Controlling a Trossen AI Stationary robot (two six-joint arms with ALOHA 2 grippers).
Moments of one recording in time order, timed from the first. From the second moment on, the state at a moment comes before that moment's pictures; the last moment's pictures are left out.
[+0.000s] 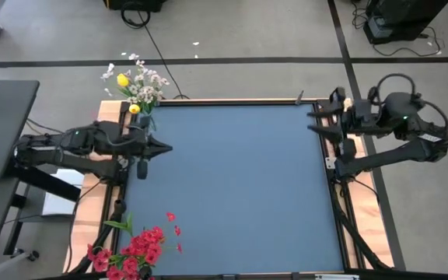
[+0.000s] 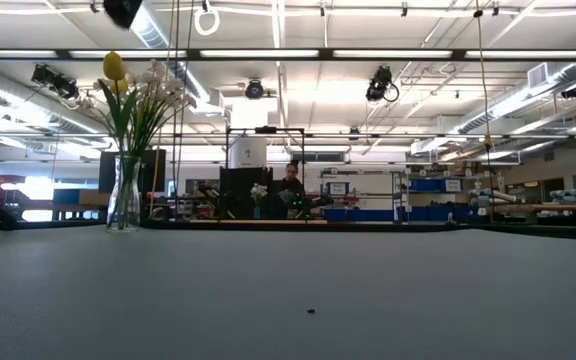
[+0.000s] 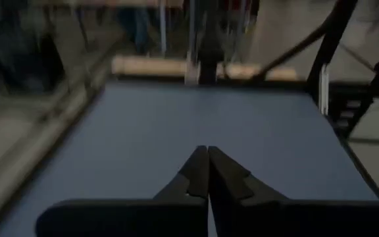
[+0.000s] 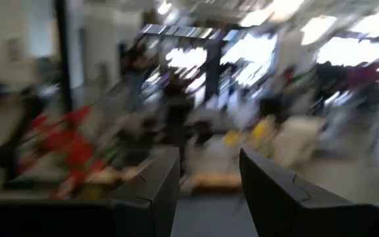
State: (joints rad) left arm -0.05 0.67 0.87 -0.50 -0.12 -0.08; right arm 0.02 0.72 1.22 -0.45 0.05 -0.03
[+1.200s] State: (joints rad) left arm -0.05 0.36 0.12 0.19 -0.19 -0.06; right arm 0.01 0.15 0.13 0.11 0.29 0.26
